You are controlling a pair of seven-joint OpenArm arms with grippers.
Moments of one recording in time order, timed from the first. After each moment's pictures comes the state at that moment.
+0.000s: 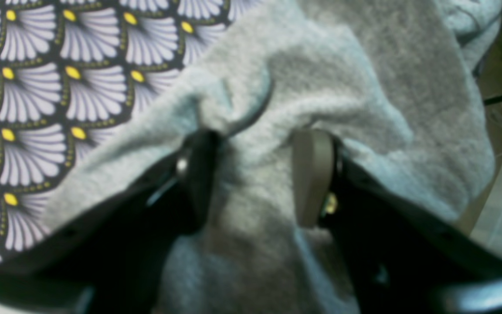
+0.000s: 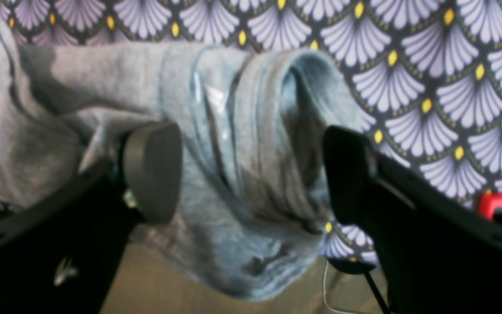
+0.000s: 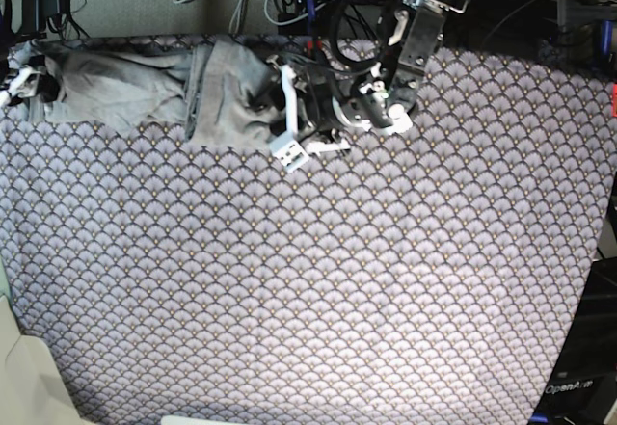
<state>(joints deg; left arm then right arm) 3.9 -0.4 18.7 84.6 -11.4 -34.9 44.7 -22.6 33.2 36.8 77.0 41.1 40.0 -52.3</state>
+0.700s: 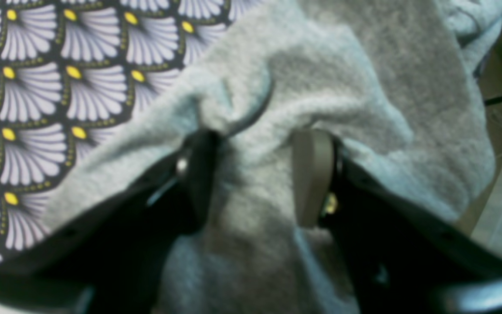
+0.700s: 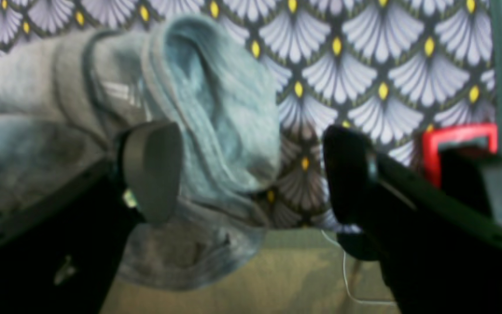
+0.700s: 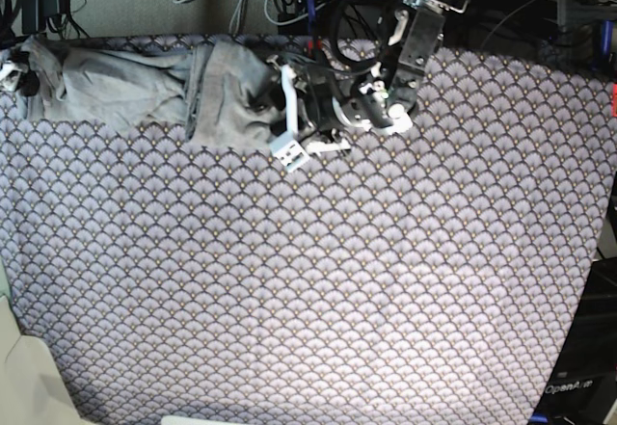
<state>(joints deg) 3.9 -0.4 18.7 84.7 -11.4 -34.9 44.7 -22.9 34.5 40.1 68.4 41.1 39.9 -48.7</state>
